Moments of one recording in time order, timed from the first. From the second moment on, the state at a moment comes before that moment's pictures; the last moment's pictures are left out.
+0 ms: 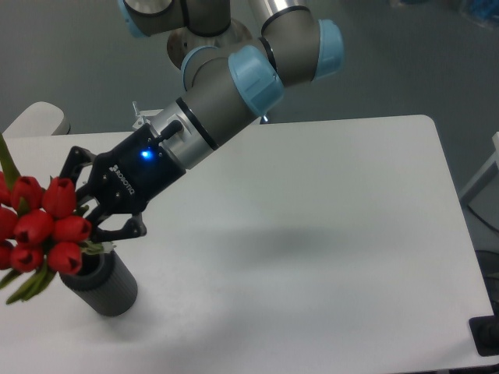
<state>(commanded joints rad) 2.33 -1.90 -1.49 -0.71 0.33 0.64</state>
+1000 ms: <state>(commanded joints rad) 2.27 -1.92 -1.52 -0.71 0.30 0.79</state>
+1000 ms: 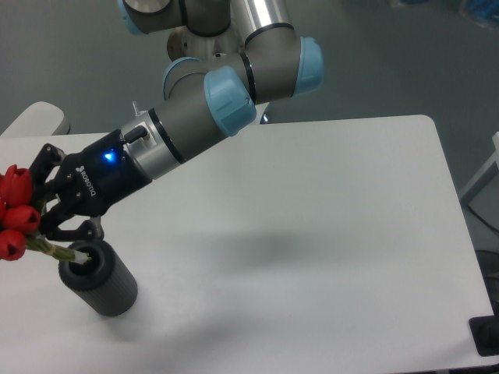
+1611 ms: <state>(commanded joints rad) 2.26 -1.93 -1.56 -0.71 0.30 0.82</state>
